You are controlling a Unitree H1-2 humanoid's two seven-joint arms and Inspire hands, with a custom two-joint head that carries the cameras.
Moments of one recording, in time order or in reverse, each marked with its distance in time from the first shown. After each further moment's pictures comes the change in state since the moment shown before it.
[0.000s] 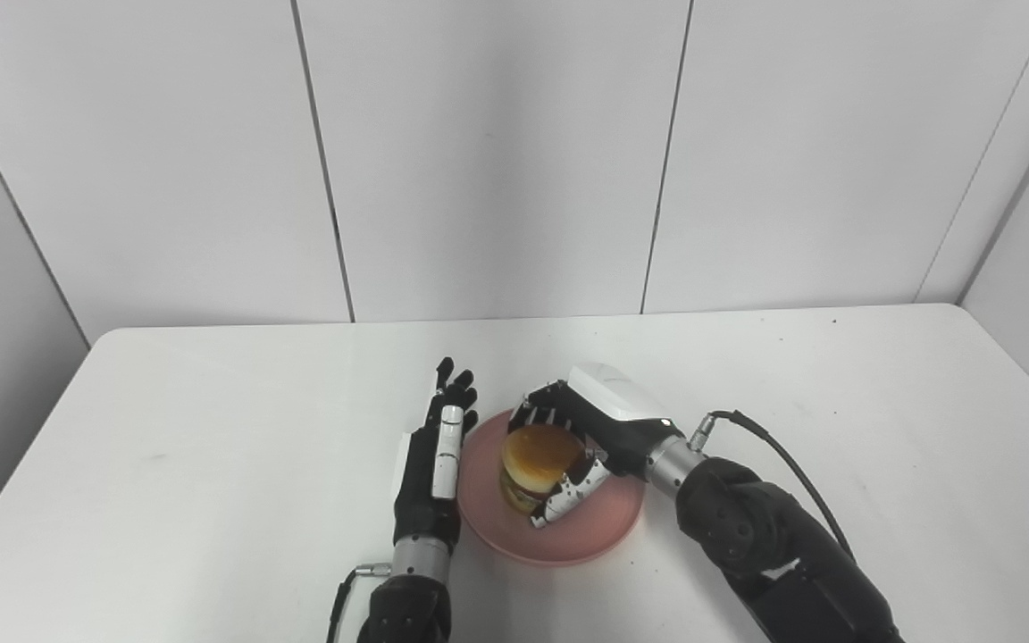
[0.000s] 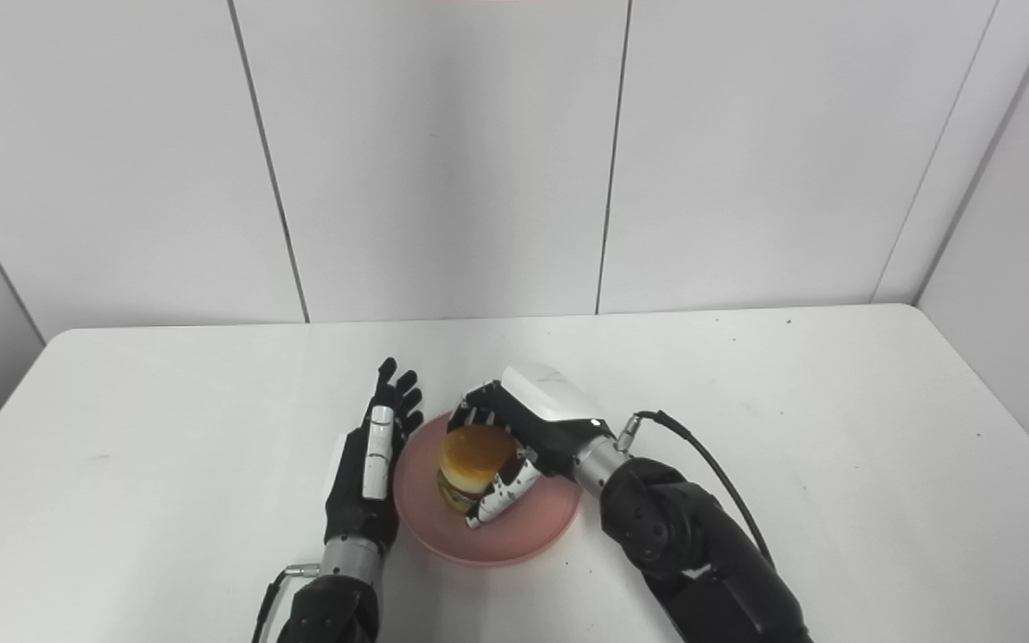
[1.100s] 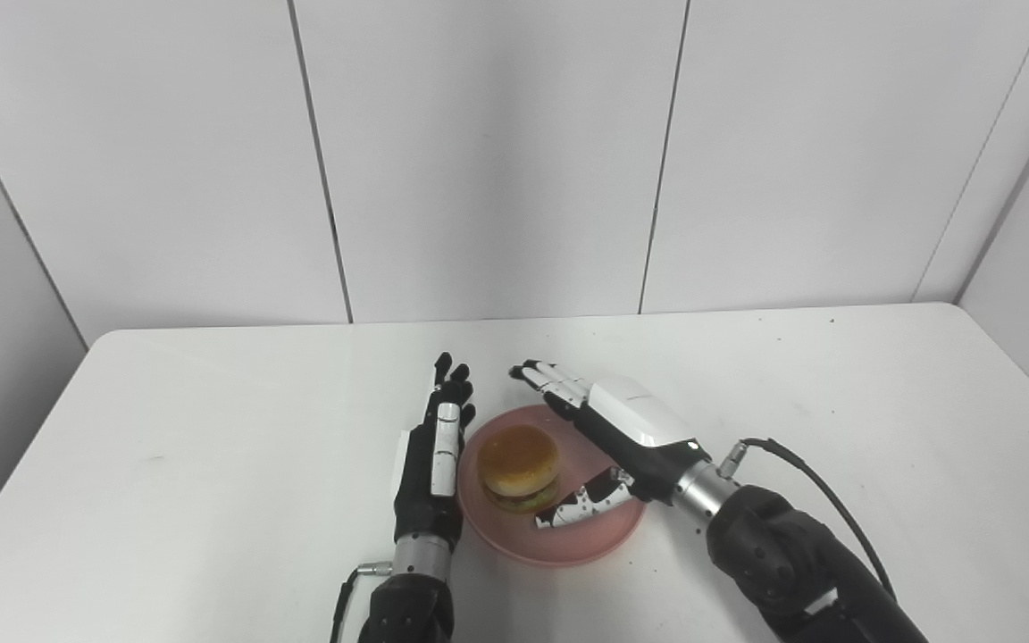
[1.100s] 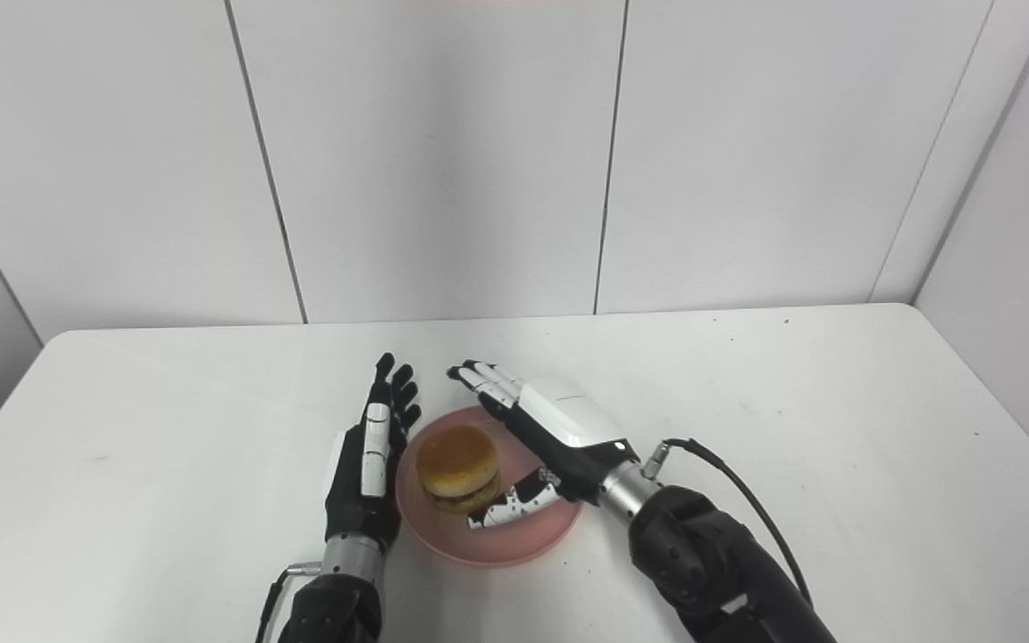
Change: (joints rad) left arm -0.005 -0.001 0.002 0.009 -0.039 -0.029 -0.005; right arm 0.103 -0.026 -0.065 -0.098 0.032 -0.129 -0.063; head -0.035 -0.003
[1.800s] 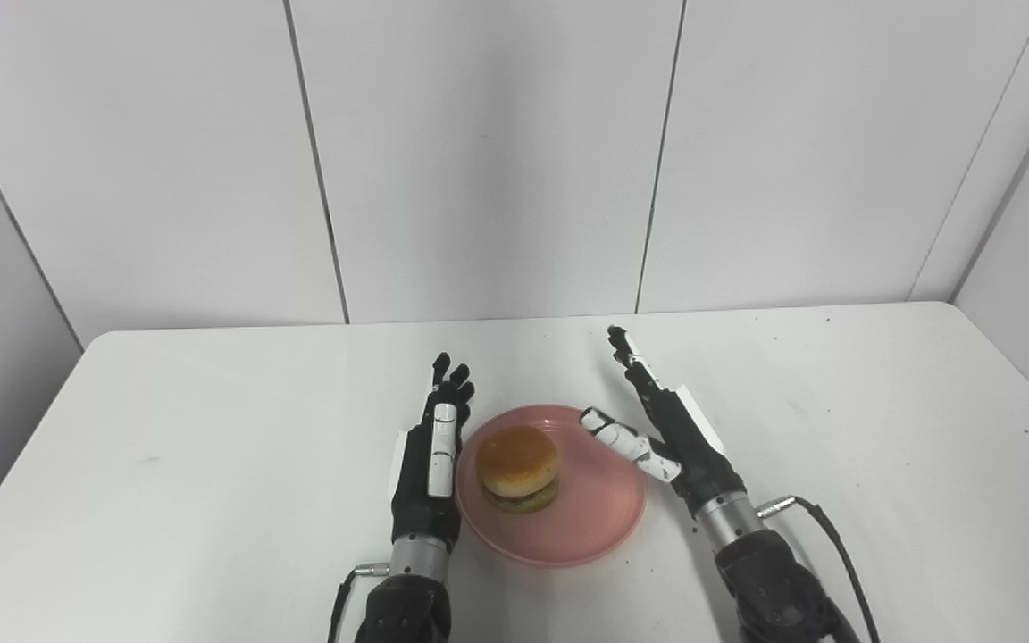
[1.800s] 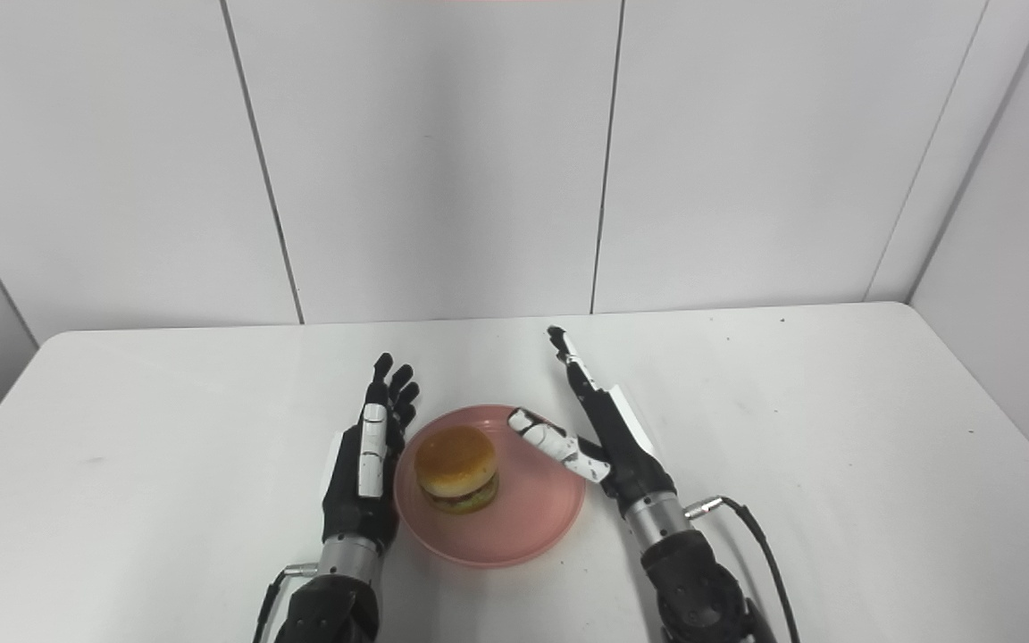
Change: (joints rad) left arm 0.006 0.003 0.013 -0.010 -0.005 -0.004 -0.011; right arm 0.084 0.216 -0.271 0.170 0.435 -0.074 -0.170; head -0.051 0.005
